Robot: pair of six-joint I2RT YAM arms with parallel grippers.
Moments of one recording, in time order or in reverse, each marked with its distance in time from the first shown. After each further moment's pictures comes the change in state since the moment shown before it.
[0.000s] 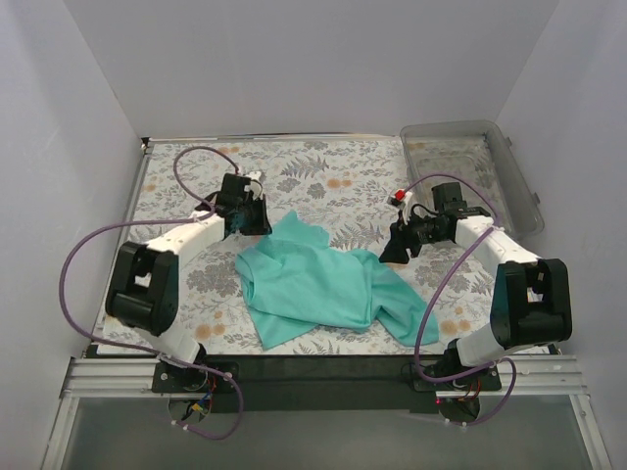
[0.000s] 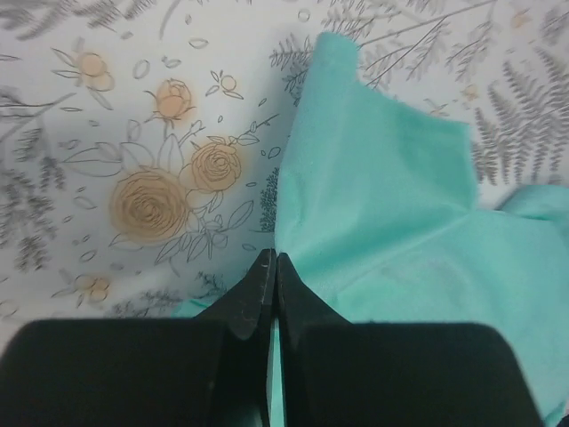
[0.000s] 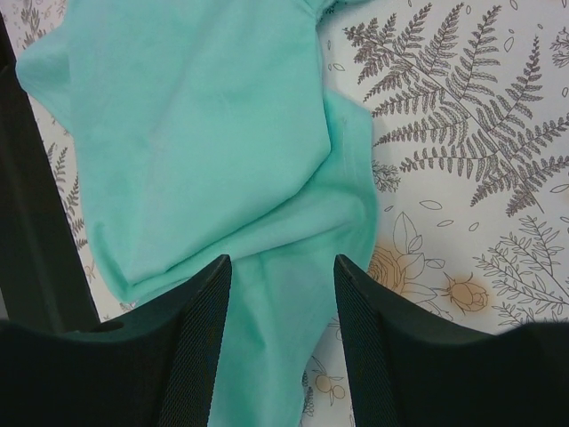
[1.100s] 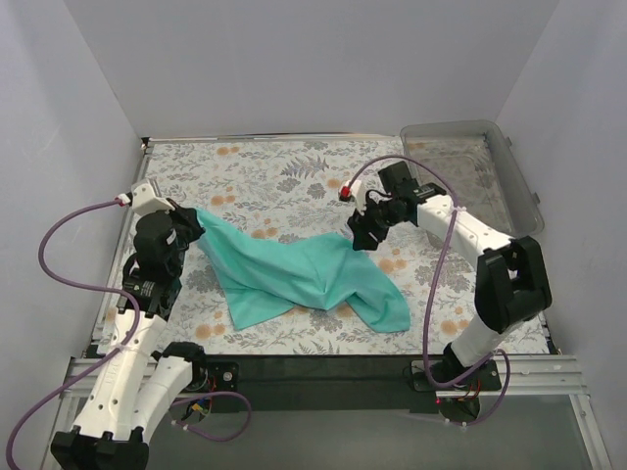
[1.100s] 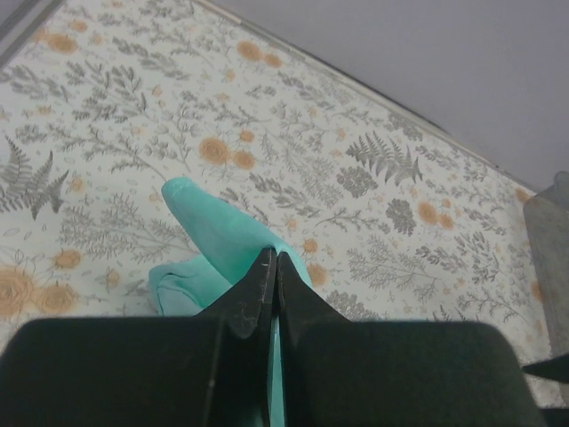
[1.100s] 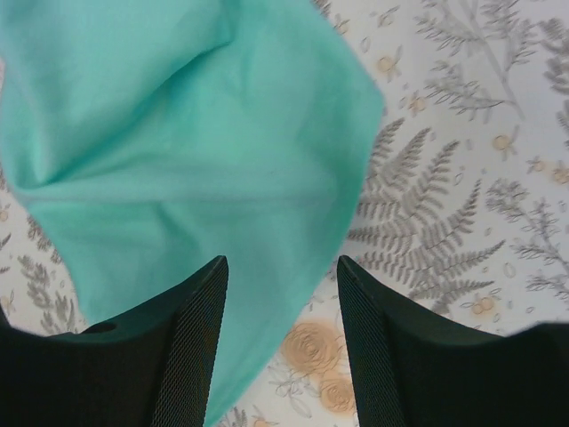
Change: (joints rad) left arm 0.159 -0.964 -0.283 0.018 -0.475 -0.184; right arm 0.316 0.123 0.258 -0.064 0.328 -0.030
